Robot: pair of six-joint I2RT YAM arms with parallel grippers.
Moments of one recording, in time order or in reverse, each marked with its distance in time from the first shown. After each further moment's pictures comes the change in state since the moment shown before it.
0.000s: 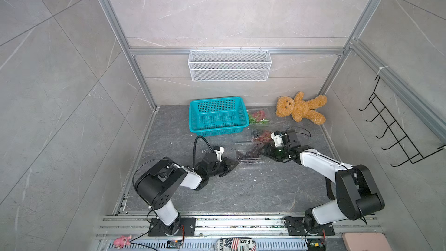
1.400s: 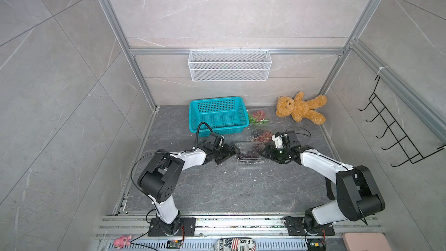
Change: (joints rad) left arm 0.102 0.085 0.468 -0.807 0.010 0.285; right arm 0.001 0.013 0.001 -0.058 0.042 -0.037
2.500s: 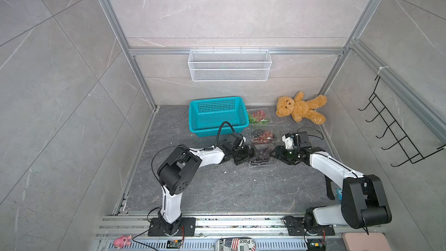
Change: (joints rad) left arm -0.197 0.163 0.222 0.026 0.045 -0.064; right arm -0.156 -0.113 -0.031 -0.121 -0.010 -0.080
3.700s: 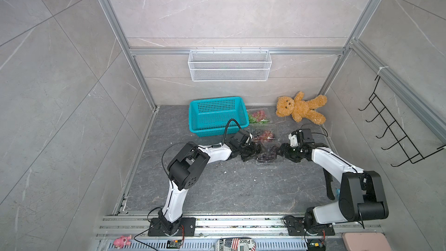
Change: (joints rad) left arm -0.024 0.127 0.160 0.014 0.006 -0.036; right arm -0.060 0.060 0.073 -0.068 0.132 -0.043
